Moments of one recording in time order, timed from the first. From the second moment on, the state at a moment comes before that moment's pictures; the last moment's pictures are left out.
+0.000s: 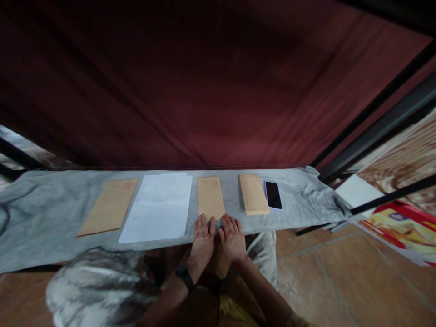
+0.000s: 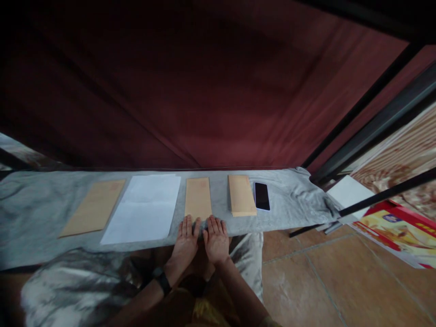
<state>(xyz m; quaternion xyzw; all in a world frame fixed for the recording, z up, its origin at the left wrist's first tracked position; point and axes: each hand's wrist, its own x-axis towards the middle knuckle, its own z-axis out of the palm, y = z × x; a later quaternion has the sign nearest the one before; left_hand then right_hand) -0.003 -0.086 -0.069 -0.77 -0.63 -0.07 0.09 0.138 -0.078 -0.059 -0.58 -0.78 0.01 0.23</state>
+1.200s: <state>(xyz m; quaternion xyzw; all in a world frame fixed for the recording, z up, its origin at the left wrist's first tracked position) -0.043 -0.038 -0.048 -0.61 -0.69 -0.34 -0.21 0.131 -0.074 -0.061 -0.55 -0.80 0.05 0.24</state>
